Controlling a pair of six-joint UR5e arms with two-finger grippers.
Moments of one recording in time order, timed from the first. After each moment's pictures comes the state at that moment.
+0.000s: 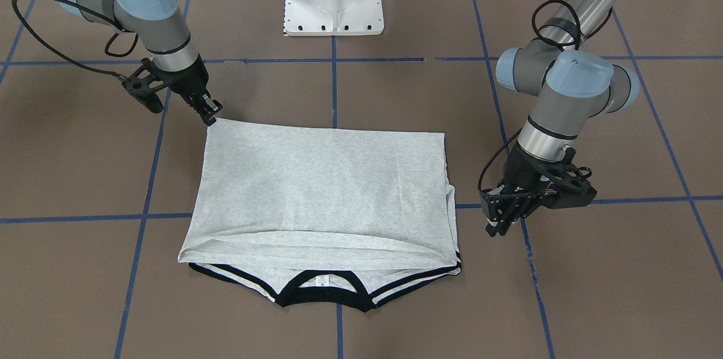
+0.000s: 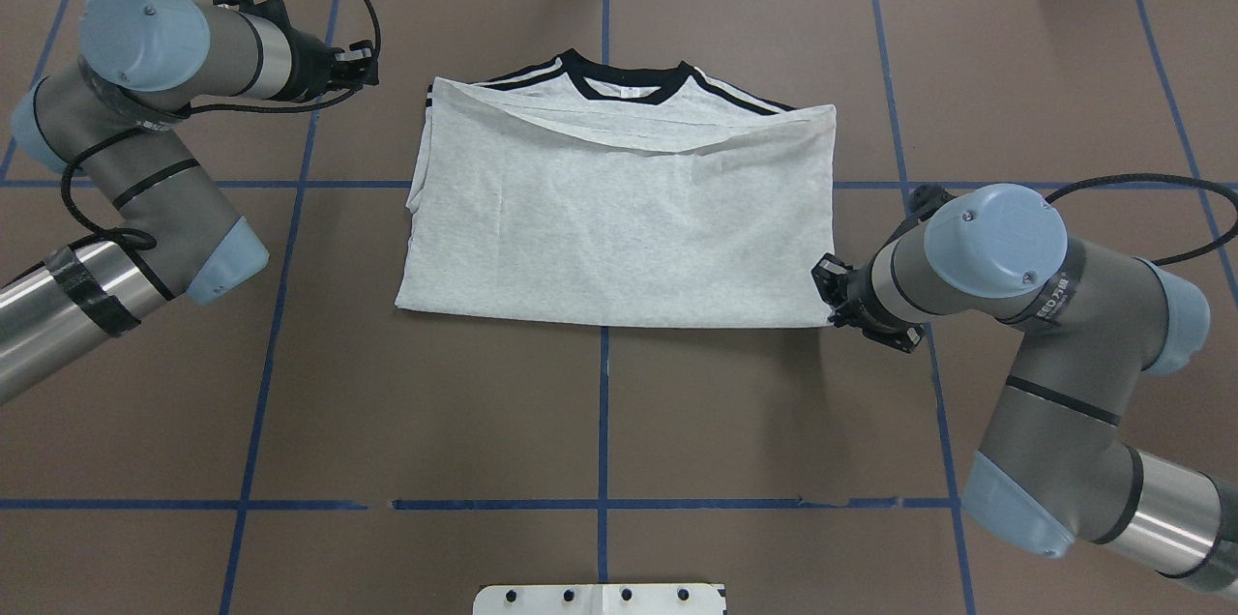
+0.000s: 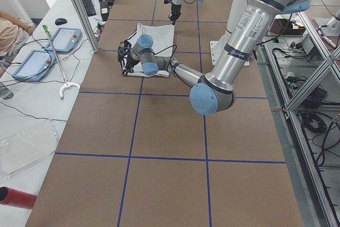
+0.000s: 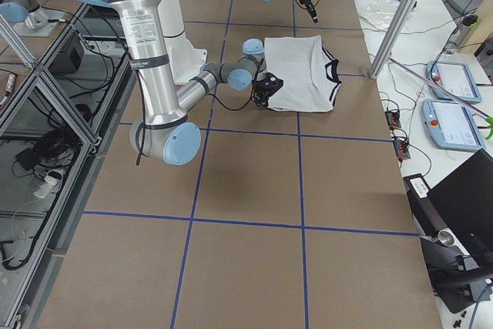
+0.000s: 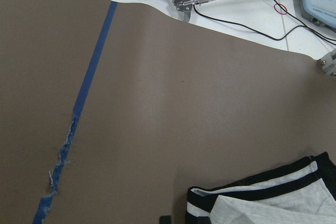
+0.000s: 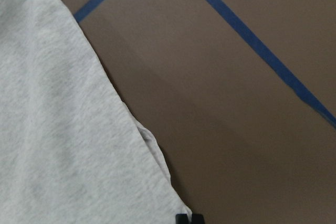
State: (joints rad) left arm -0.86 -2.07 -1.44 -2.32 -1.81 -1.32; right arm 0.55 -1.35 1.97 -1.42 1.89 1.91
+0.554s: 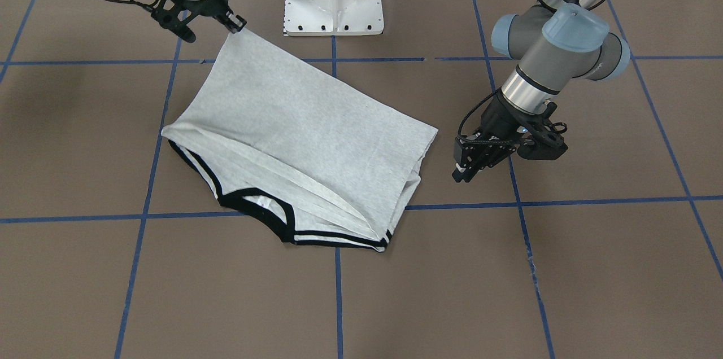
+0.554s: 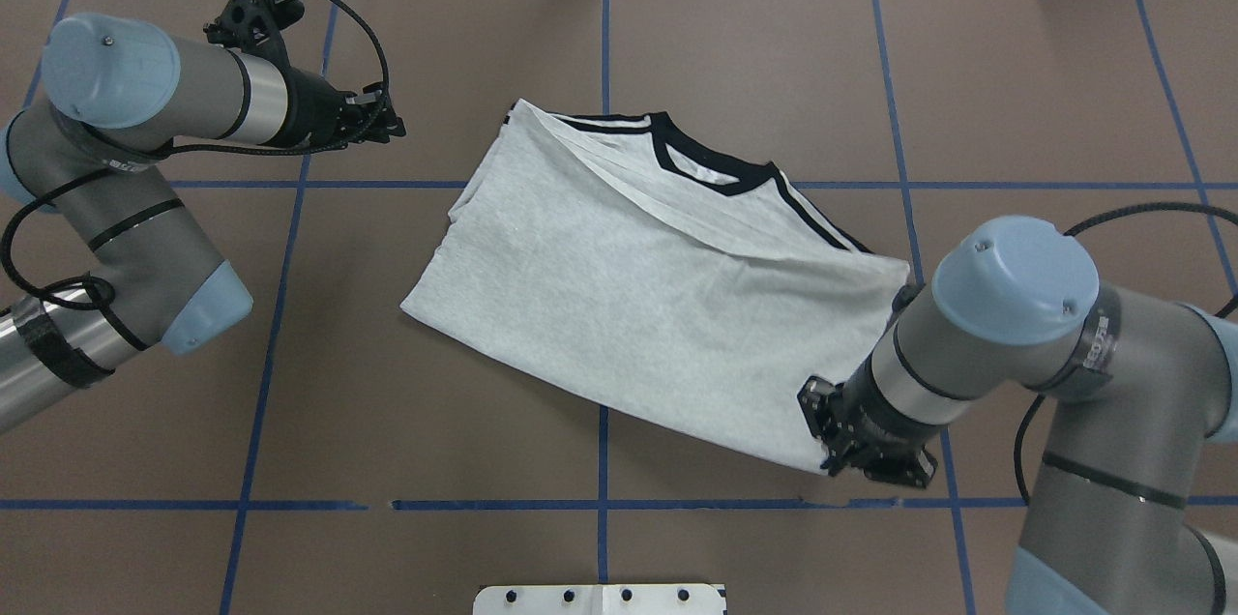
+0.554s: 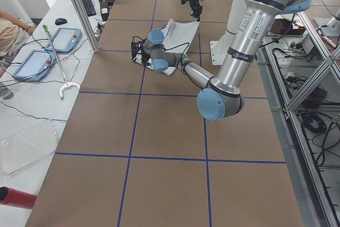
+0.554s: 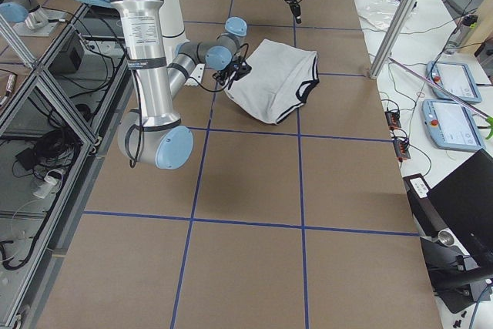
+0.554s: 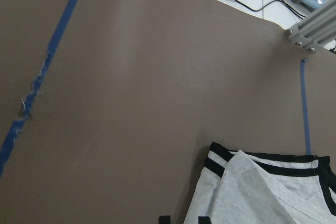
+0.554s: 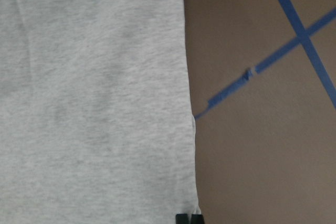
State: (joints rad) left arm -0.79 -1.97 -1.63 -2.32 -1.93 -1.45; right arm 0.36 -1.37 2.23 -1.74 2.21 1.94
